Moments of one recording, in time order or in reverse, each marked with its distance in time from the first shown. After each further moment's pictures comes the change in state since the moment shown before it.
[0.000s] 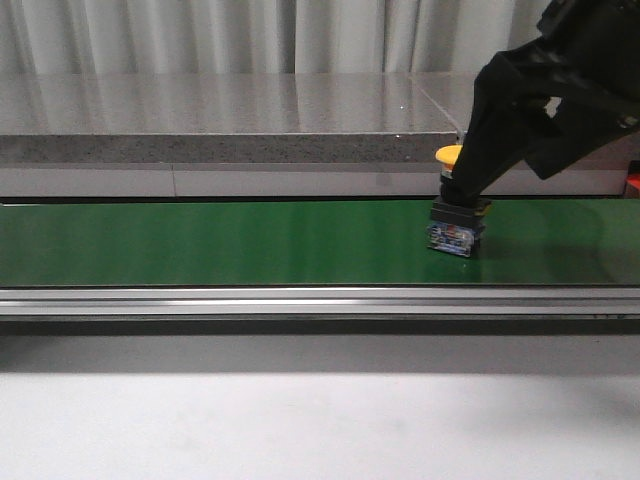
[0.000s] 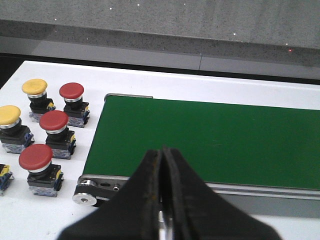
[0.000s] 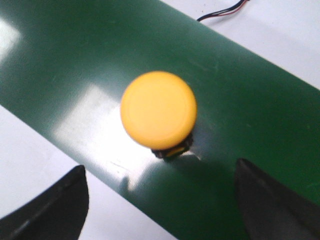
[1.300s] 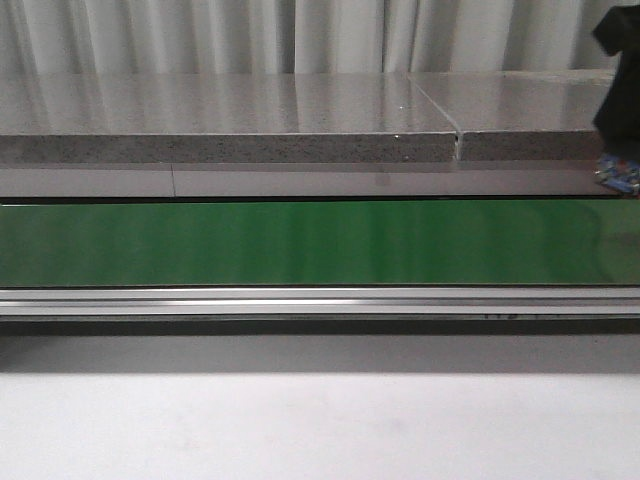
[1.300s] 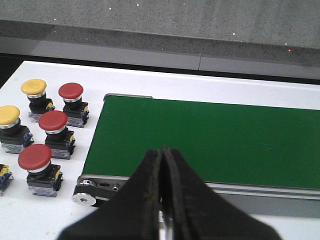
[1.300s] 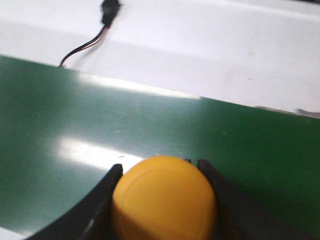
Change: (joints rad) left arm 0.000 0.000 0.000 0.000 0.000 0.000; right arm -0.327 -0.068 0.000 0.007 -0.004 0.066
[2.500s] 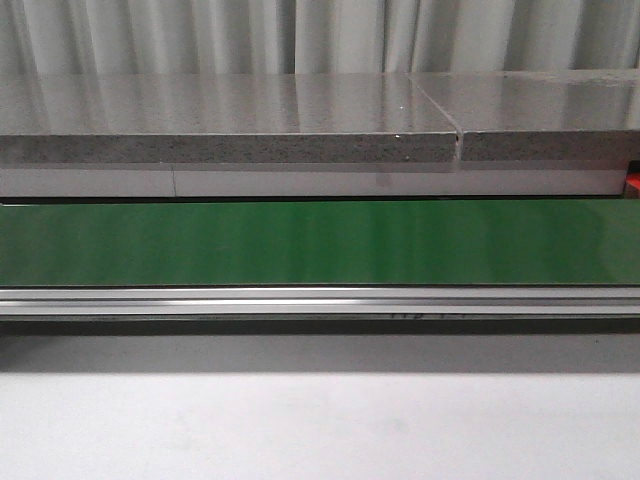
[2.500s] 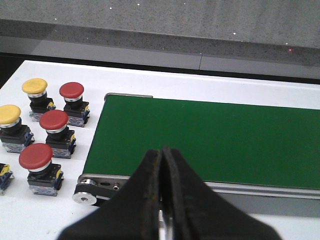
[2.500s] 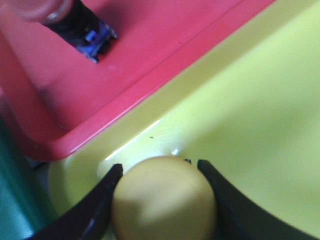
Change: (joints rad) left arm 0.000 0.000 0.001 0.000 0.000 0.000; right arm -0.600 0.215 0.104 0.000 -0.180 0.202
